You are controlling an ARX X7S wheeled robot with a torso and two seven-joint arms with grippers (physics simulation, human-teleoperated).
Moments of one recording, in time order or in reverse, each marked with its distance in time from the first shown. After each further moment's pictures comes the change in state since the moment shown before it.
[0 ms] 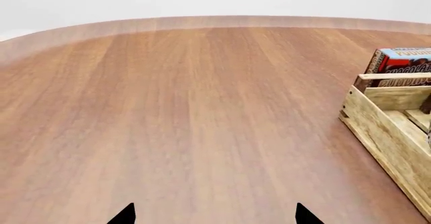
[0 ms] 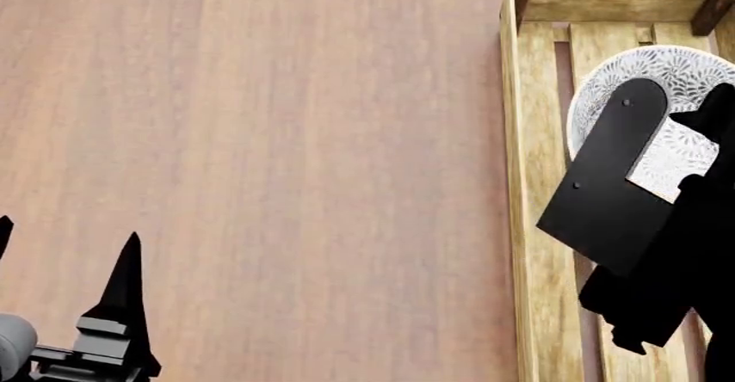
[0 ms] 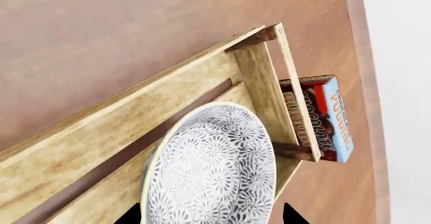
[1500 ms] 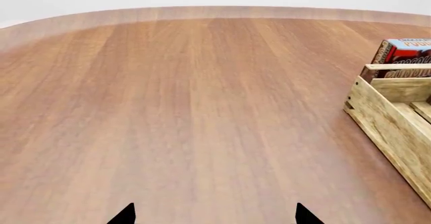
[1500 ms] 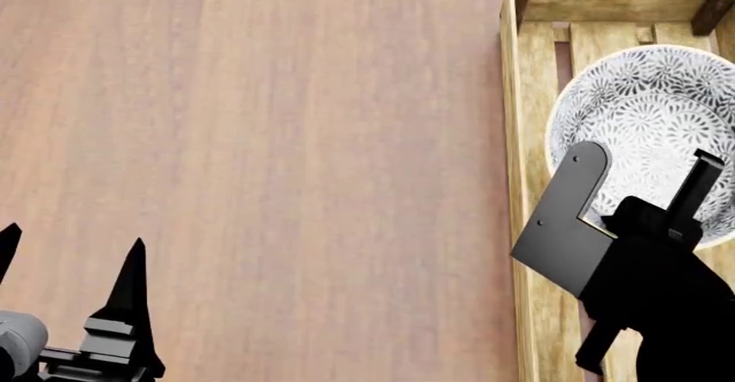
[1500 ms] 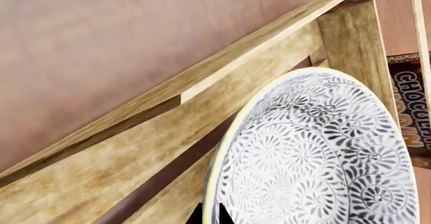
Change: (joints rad) left arm 0.011 0.028 -0.008 -0.047 0.032 0.015 0.038; right arm -0.105 -0.148 -0.096 0.384 -0.004 -0.236 0.096
